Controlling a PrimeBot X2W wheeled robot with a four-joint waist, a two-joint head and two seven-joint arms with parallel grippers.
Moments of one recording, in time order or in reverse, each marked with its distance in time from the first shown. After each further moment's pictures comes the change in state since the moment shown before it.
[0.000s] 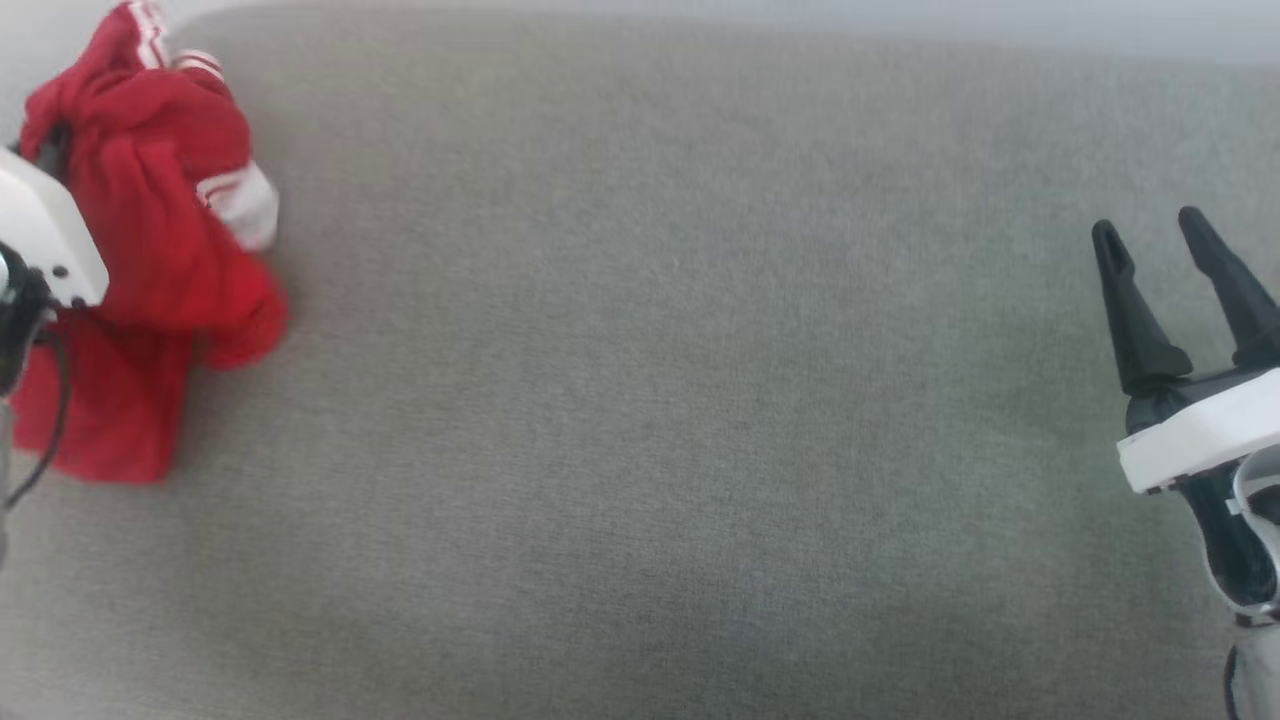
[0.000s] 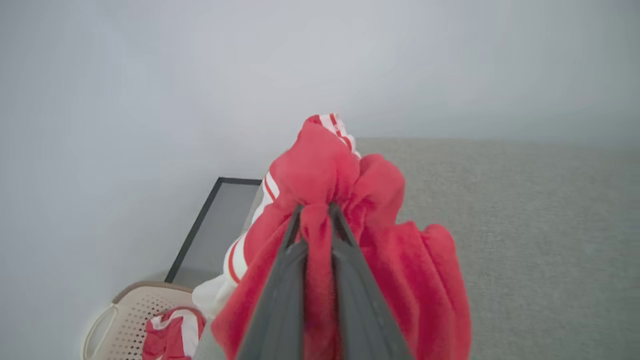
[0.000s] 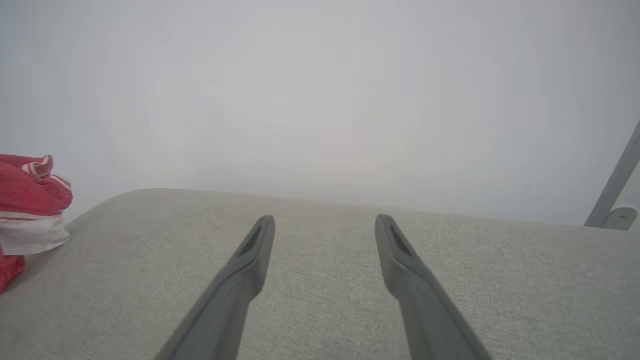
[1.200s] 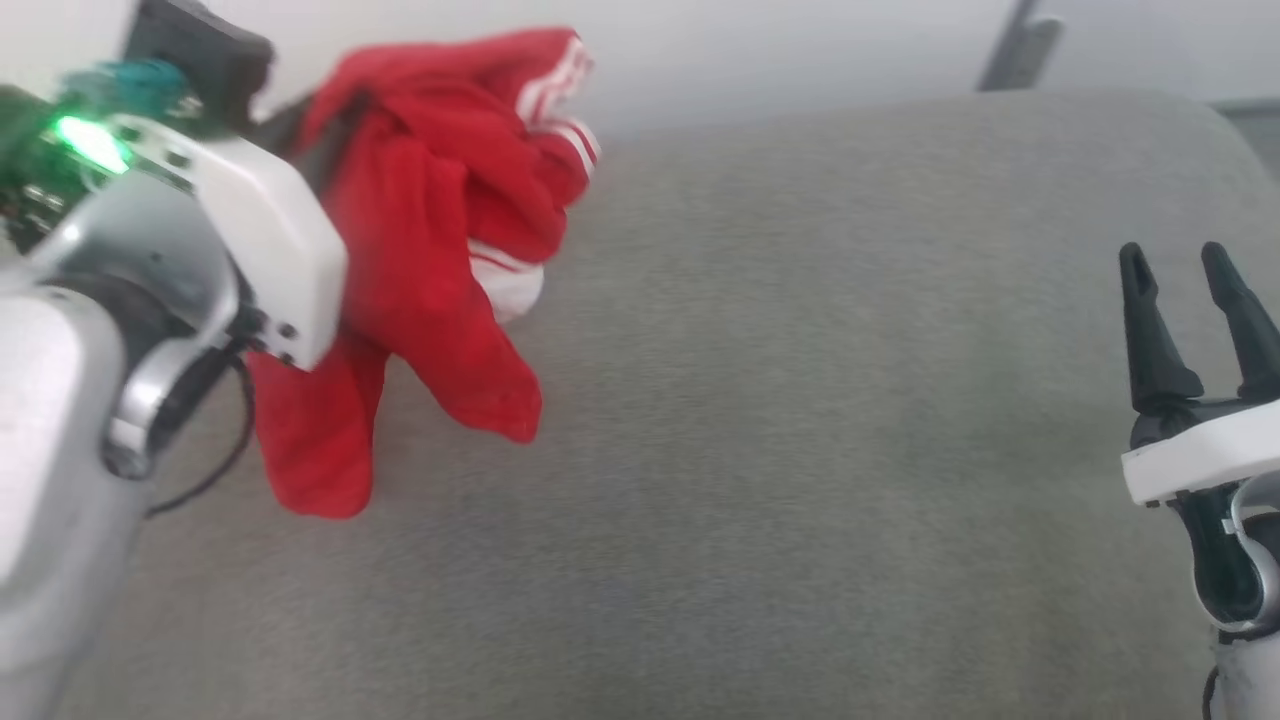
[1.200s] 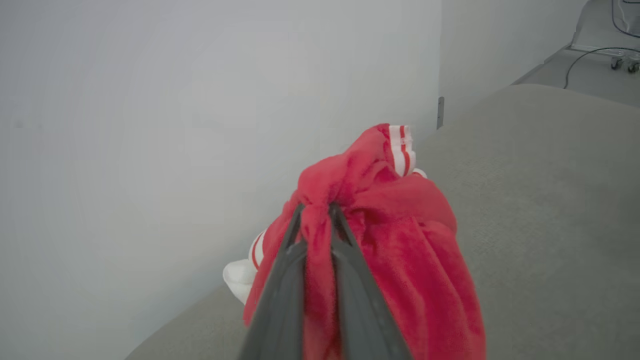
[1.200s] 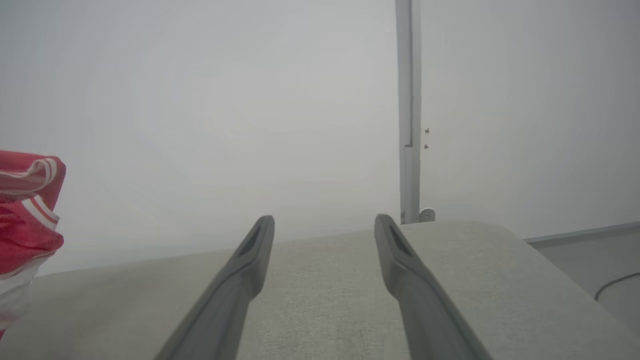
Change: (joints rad) left arm 0.164 0.068 -0.230 -0.921 -0.069 0.103 0.419; right arm 0.026 0.079 -0.077 0.077 -0.007 0.000 -0.080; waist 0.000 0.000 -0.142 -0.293
